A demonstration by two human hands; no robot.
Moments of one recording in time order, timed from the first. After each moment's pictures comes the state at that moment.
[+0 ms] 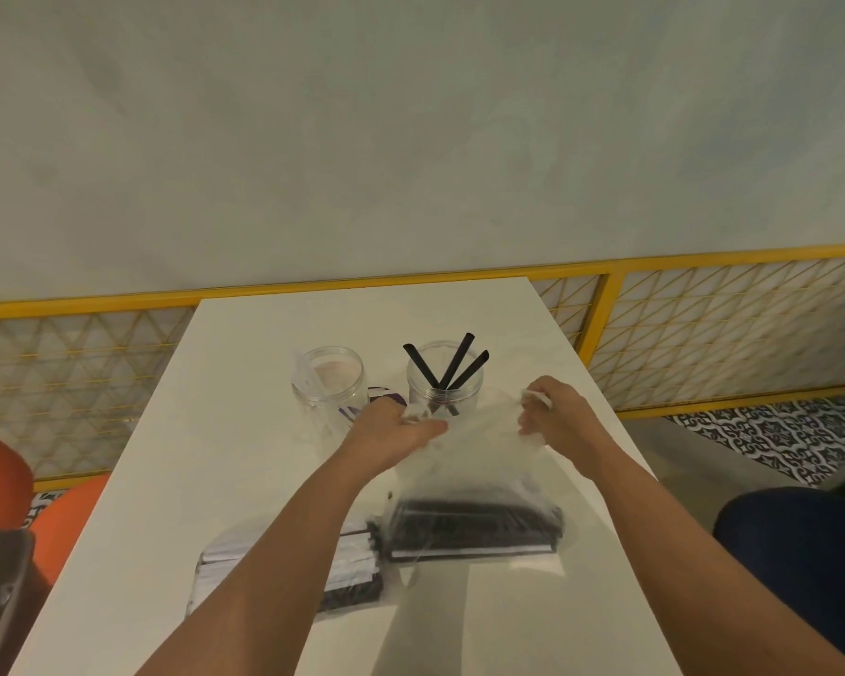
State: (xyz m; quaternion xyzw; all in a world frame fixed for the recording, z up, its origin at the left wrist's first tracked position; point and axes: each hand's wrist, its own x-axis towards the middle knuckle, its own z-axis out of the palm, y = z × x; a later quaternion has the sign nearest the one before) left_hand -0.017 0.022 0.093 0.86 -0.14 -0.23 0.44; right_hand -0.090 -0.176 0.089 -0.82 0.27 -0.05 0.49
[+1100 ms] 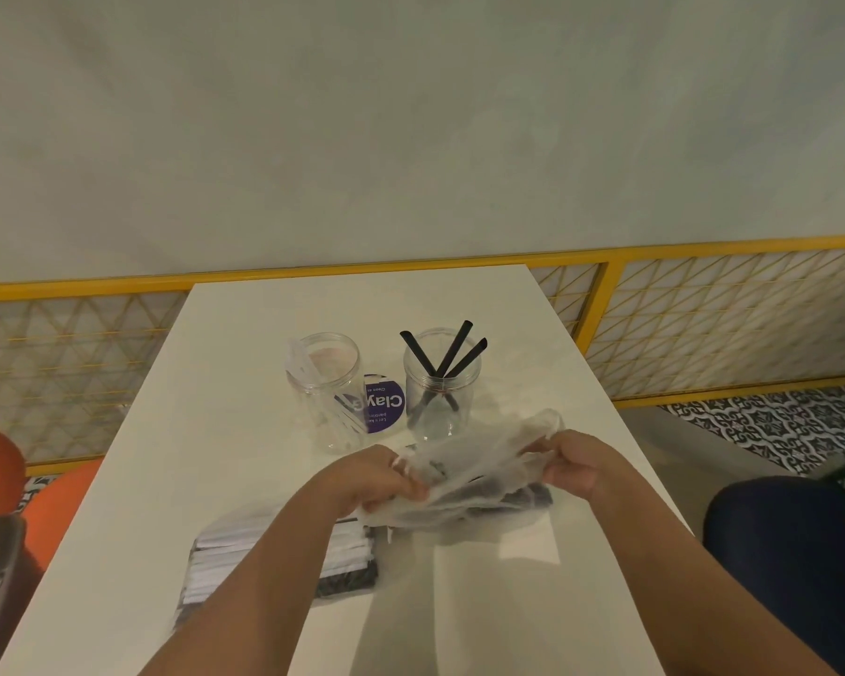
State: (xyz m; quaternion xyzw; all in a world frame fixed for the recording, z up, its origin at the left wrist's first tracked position) left_hand -0.015 0.044 0.037 0.80 -0.12 -0.46 0.37; right_hand -0.102 -0.201 0.030 -0.38 0.43 0.04 0.82
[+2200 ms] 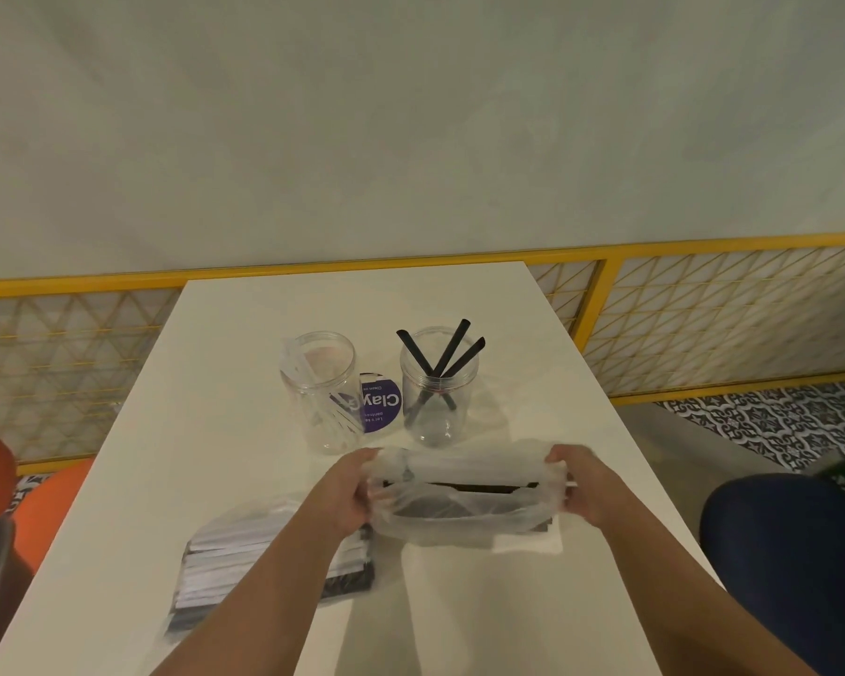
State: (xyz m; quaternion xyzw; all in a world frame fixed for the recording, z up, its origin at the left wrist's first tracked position) left_hand -0.018 0.049 -0.002 0.52 0.20 -0.40 0.73; right_hand -0.124 -0.204 0.004 -0.56 0.47 0.02 0.69
